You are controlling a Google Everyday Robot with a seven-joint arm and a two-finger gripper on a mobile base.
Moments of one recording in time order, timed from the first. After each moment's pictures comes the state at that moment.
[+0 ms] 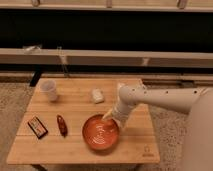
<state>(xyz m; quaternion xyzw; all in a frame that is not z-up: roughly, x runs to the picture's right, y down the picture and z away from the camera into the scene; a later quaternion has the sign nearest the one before) 0.042 0.200 0.798 -0.23 -0.34 -0.46 0.79</state>
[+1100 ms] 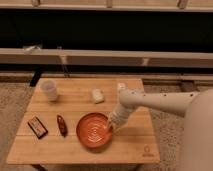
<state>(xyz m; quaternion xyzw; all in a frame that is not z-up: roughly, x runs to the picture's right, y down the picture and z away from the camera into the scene) 0.035 0.216 0.802 -0.23 -0.38 -0.44 0.78</state>
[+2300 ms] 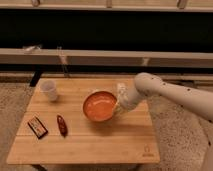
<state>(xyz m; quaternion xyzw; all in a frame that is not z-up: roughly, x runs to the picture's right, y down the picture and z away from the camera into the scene) 0.061 0.122 0.773 -0.13 -0.40 -0.43 0.80</state>
